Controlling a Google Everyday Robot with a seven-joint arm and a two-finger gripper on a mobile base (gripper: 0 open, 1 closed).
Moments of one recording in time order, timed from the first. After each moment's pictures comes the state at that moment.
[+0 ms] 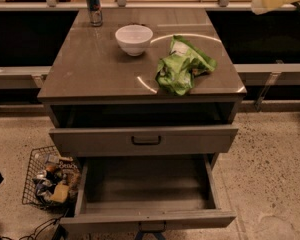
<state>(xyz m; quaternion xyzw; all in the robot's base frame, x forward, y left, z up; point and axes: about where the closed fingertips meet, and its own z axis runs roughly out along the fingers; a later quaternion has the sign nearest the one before) 0.590 -0.246 1.091 -0.36 0.80 0.11 0.46</state>
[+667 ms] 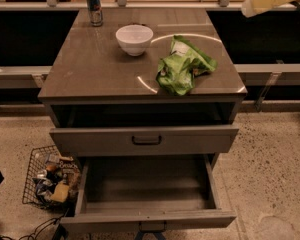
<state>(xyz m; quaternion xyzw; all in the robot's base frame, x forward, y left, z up) 0.597 -0.241 1.080 -0.34 0.82 0.10 0.45</state>
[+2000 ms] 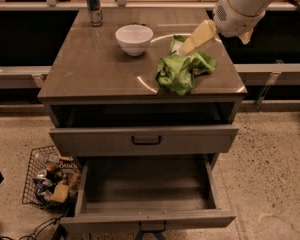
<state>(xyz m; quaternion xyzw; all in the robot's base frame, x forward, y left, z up) 0.640 -0.171 0.934 -0.18 0.96 0.04 0.22</state>
